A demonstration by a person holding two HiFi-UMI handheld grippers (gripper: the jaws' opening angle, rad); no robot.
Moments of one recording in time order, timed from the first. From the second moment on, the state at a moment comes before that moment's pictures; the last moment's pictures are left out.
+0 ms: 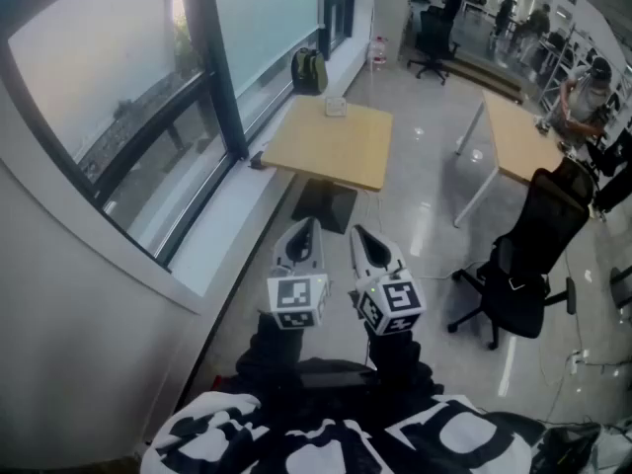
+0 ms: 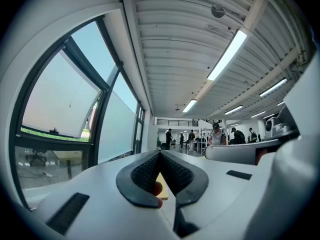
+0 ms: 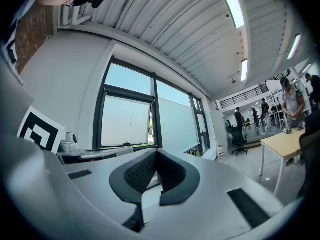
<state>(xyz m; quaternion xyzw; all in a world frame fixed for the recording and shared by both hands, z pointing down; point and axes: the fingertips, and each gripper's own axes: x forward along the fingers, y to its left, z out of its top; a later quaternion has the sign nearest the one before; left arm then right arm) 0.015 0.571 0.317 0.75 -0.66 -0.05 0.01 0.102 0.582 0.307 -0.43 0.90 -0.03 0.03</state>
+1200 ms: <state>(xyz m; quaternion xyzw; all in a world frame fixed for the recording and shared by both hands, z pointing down) 0.109 0.545 0.351 0.76 -0.65 0.00 0.01 0.193 0.555 0.344 -0.43 0.90 -0.10 0.06</state>
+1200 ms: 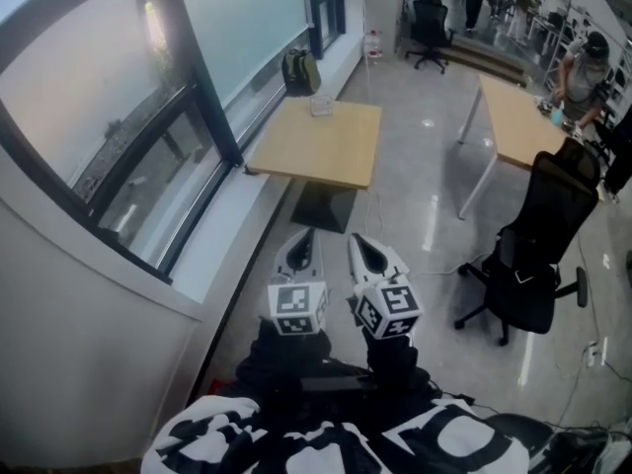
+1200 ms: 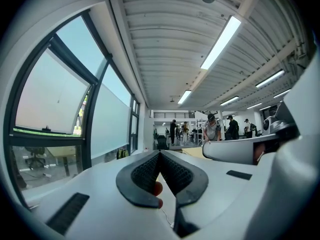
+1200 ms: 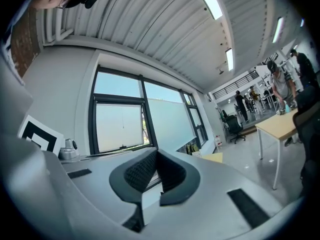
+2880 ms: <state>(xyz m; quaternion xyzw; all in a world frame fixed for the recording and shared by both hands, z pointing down) -0.042 0.083 0.377 0.74 -0.67 -0.01 0.06 0.051 0.082 0.358 -0.43 0.89 -0.11 0.02</state>
